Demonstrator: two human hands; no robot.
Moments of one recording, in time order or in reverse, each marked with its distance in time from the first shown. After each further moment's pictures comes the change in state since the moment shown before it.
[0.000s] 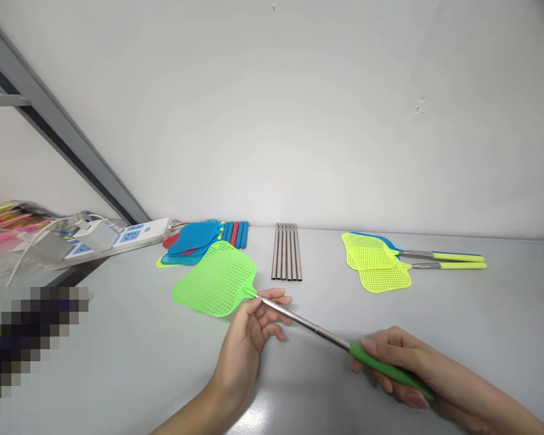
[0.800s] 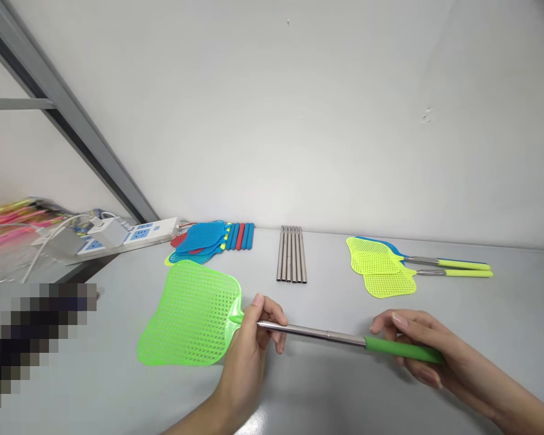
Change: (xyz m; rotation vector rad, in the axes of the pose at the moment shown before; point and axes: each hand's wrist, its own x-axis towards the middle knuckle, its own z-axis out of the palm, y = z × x) left_hand -0.009 -0.001 0.002 0.036 -0.032 0.149; right_hand -0.009 -0.016 -0.016 0.005 0.134 -0.186
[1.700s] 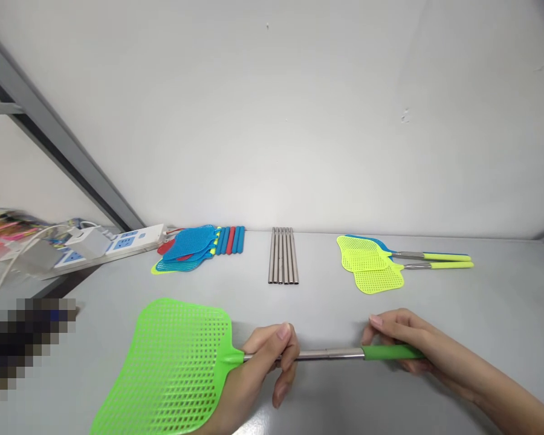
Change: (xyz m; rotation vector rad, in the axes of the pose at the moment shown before) left_hand -0.001 -0.008 -0.009 0.114 -0.496 -0.231; right_hand 0.003 0.000 -0.001 -0.178 0.071 0.108
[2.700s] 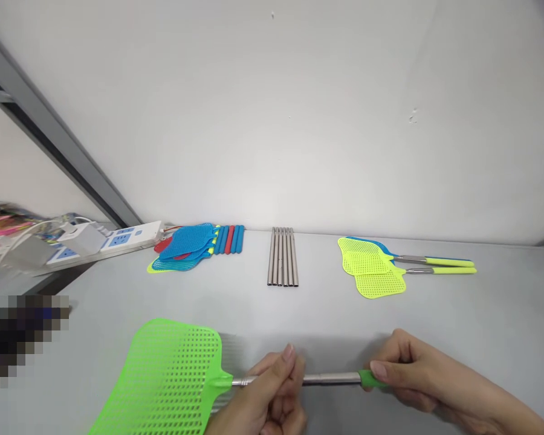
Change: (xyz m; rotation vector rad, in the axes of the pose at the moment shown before) left_hand -0.012 -0.004 0.016 -0.317 -0.039 -0.354; right_hand -0.001 0.010 0.007 0.018 -0.289 -0.041
